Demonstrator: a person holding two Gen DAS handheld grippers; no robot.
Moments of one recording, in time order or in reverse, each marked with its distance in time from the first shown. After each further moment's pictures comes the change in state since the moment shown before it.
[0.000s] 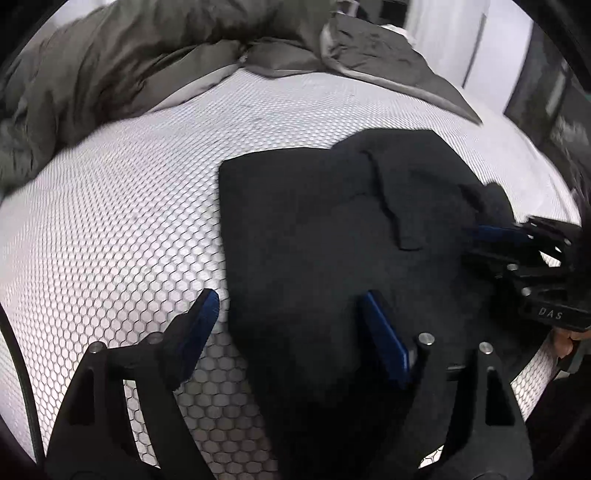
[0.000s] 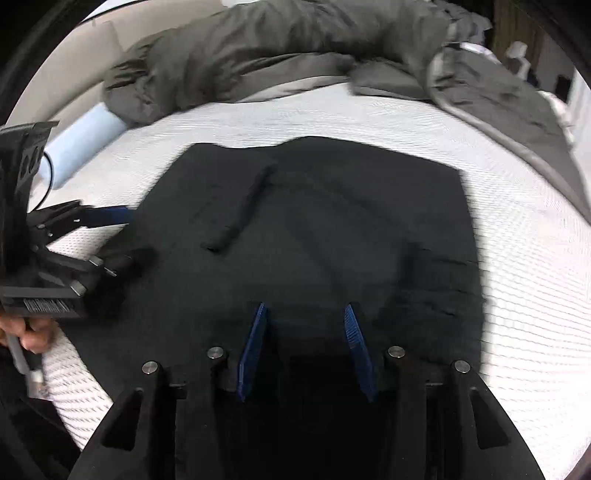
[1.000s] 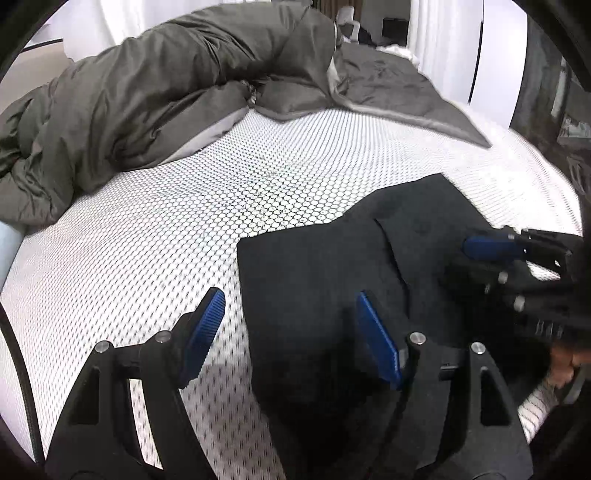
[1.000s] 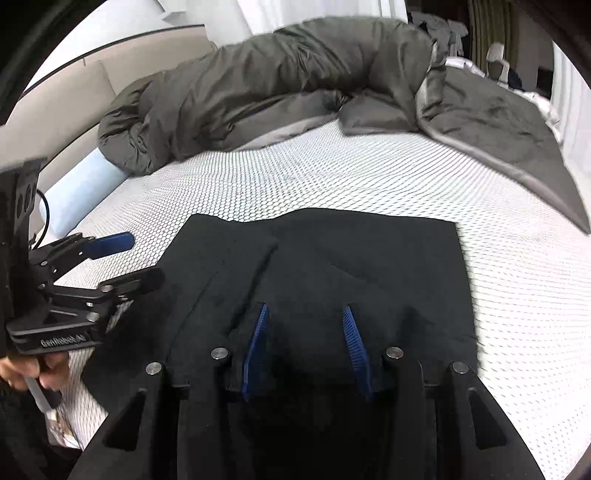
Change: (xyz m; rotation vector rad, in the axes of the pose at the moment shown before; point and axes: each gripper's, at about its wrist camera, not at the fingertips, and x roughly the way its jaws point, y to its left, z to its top) left arm -0.009 0.008 0.050 0.074 -0.091 0.081; right arm -0.009 0.010 0.037 0.094 -0.098 0.070
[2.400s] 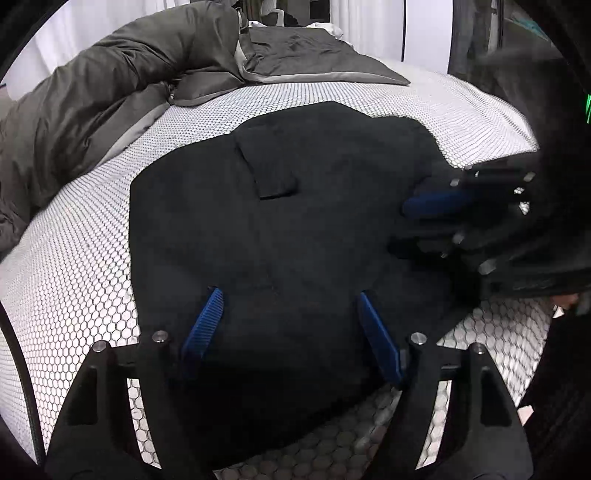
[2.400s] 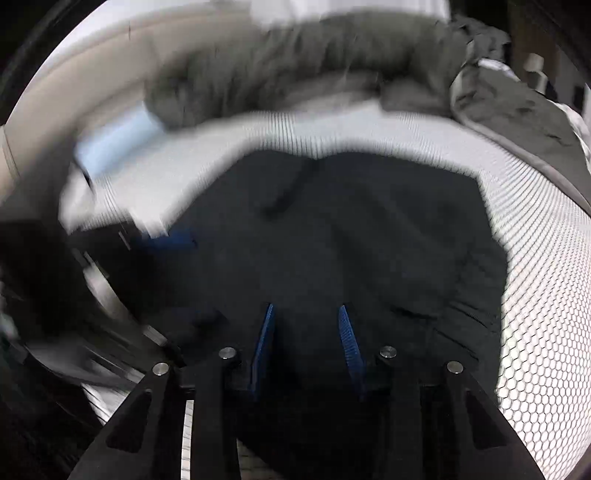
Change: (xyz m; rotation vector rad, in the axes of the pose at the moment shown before) left arm -0.028 -0.064 -0.091 0.211 0.007 -0.157; right arm -0.011 0.008 -0.072 -0.166 0.061 0.060
